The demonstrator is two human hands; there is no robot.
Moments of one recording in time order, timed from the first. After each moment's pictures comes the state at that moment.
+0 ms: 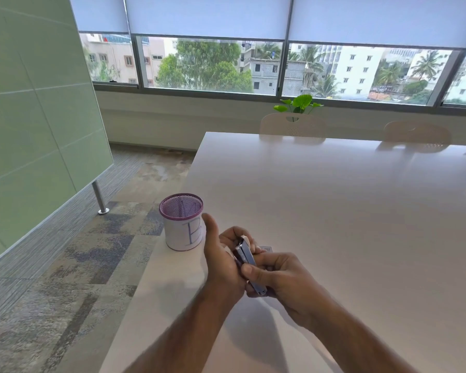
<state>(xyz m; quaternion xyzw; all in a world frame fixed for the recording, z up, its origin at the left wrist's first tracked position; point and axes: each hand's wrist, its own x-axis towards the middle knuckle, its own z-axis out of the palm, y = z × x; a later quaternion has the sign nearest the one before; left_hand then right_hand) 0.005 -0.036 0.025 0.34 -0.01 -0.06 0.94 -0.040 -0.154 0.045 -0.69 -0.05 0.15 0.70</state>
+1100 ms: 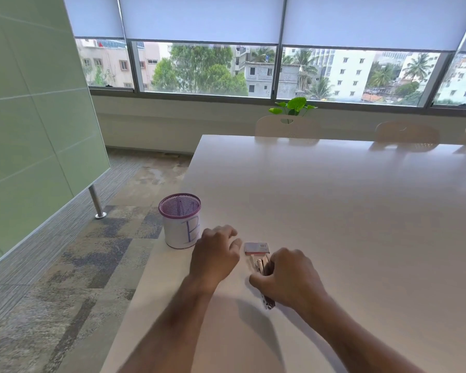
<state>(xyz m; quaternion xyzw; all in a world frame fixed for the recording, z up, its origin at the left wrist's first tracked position) 0.033 -0.006 -0.003 0.94 -0.07 0.19 0.29 -0.030 -0.165 0.023 -0.97 0.00 -0.09 0.23</state>
